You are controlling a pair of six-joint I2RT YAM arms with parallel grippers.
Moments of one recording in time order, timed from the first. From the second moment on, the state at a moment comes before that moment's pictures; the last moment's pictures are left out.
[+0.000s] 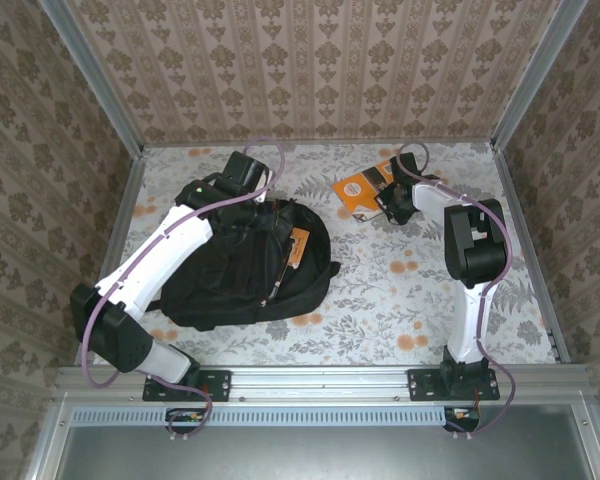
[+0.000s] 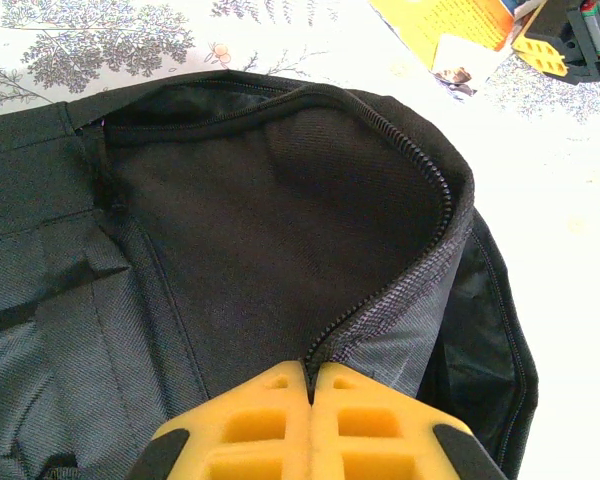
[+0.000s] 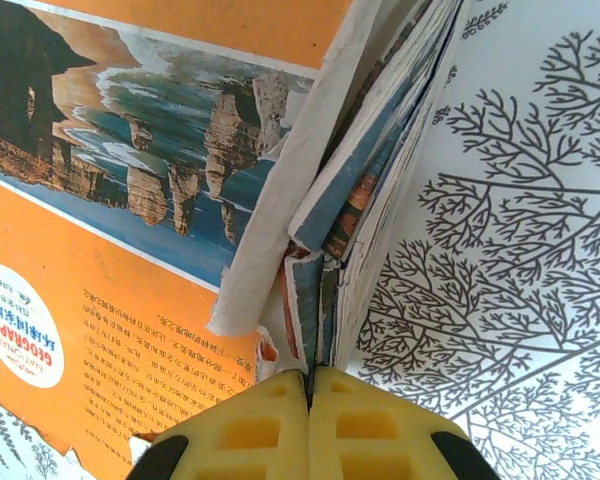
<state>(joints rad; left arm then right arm) -0.61 1.47 1.45 -0.94 0.06 -0.35 0.12 2.08 1.45 -0.47 -0.06 1.04</state>
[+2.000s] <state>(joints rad) -0.93 2.44 2.31 -0.99 0.29 -0.35 -0.09 1.12 0.44 -0.45 -0.06 1.08</state>
